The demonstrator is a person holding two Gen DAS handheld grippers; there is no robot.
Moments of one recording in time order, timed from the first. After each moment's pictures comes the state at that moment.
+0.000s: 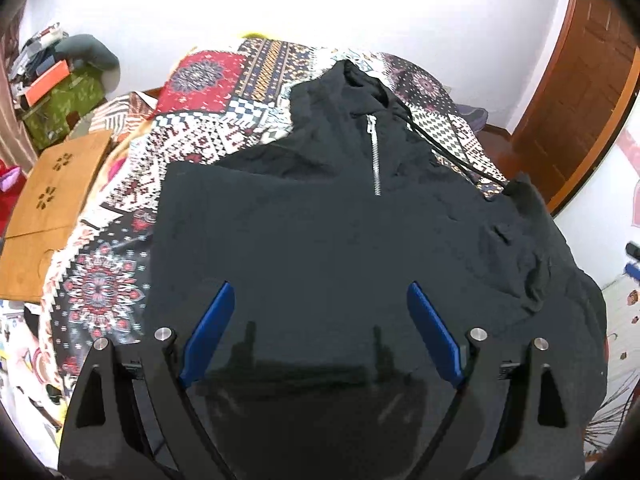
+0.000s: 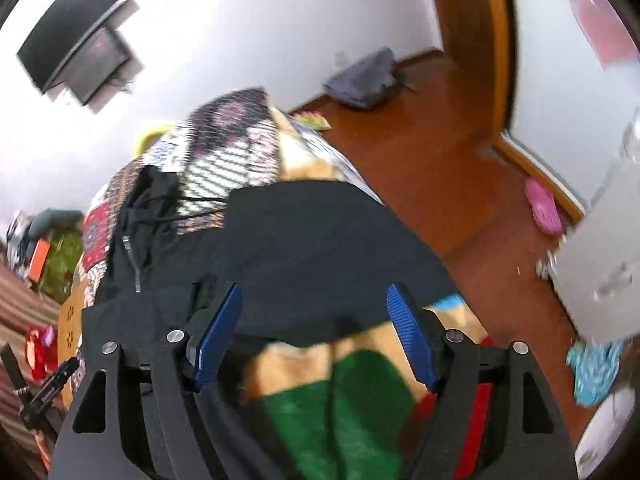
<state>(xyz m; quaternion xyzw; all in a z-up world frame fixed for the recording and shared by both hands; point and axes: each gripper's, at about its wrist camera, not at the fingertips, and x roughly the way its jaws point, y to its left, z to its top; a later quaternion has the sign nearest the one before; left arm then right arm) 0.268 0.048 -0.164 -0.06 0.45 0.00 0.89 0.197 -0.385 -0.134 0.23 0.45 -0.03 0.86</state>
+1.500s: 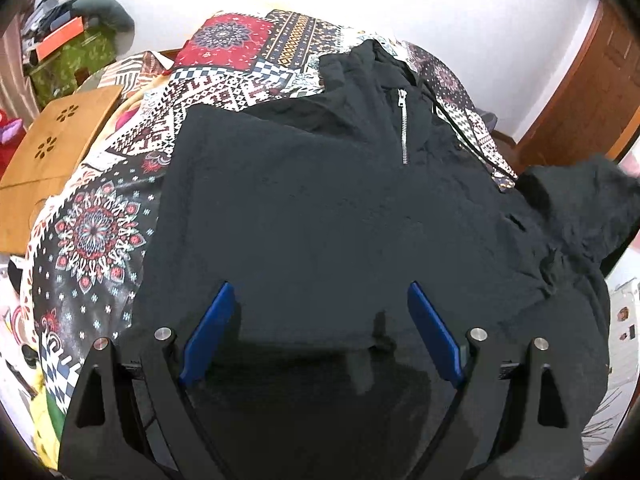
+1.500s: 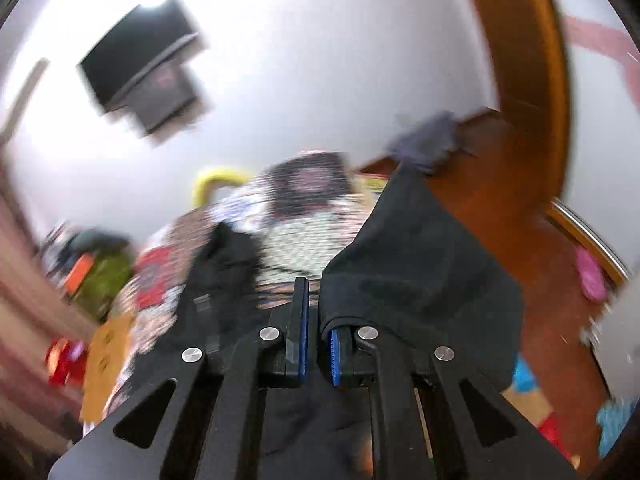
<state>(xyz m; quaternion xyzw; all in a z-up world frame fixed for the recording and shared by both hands) 0.242 0.082 -0.194 -0.12 0.47 0.01 0.87 0.220 -0.280 -0.030 0.19 0.33 0.10 0.92</state>
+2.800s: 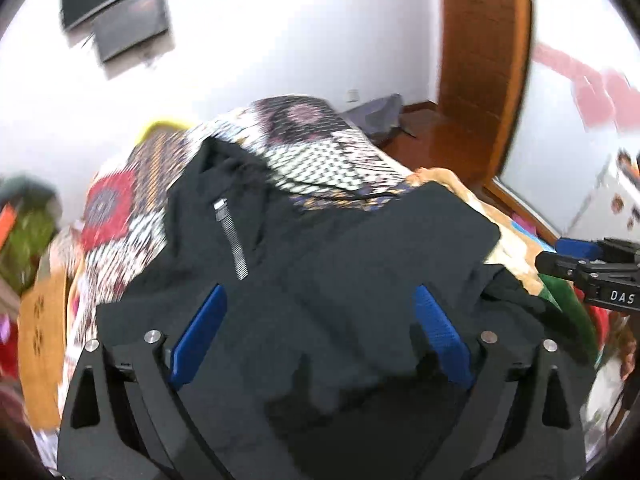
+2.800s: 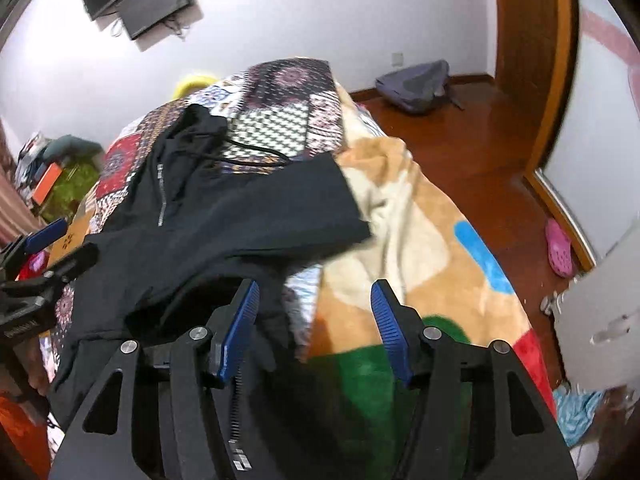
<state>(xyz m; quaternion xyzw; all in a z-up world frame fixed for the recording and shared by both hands) 0.283 -0.114 -0.110 0.12 0.38 -0.14 0.91 0.185 -0.289 -0.133 0.12 0.45 0.05 0.88</state>
